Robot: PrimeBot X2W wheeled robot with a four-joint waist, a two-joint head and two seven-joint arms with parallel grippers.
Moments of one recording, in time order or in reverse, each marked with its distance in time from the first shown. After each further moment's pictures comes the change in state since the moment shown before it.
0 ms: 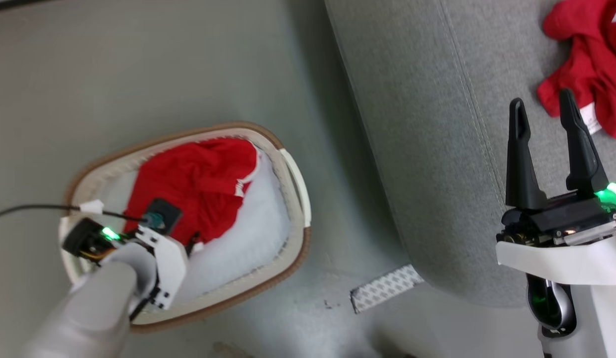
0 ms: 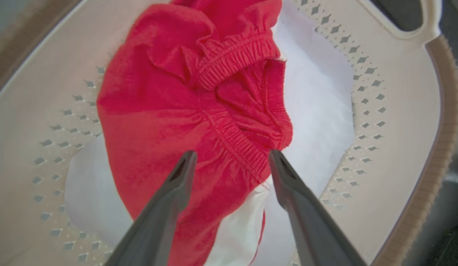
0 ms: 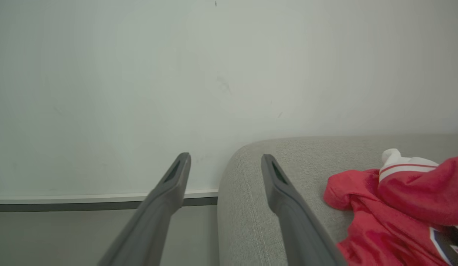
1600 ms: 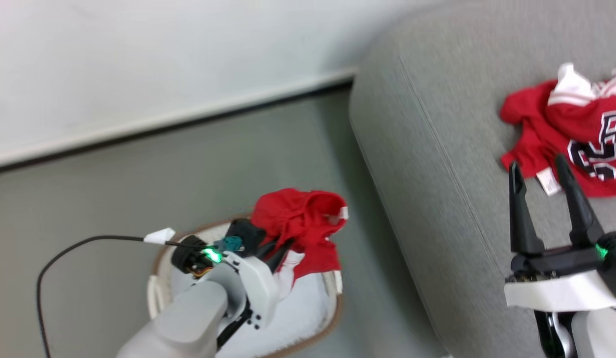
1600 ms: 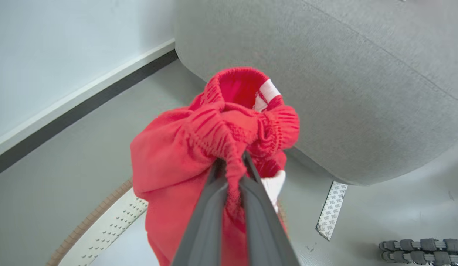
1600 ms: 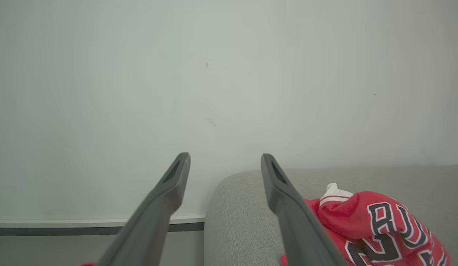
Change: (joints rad) left arm -0.028 -0.174 -0.330 0.003 -0.374 0.000 -0.224; right arm 0.118 -0.021 -0.065 0.120 -0.111 0.000 0.000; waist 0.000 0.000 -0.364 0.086
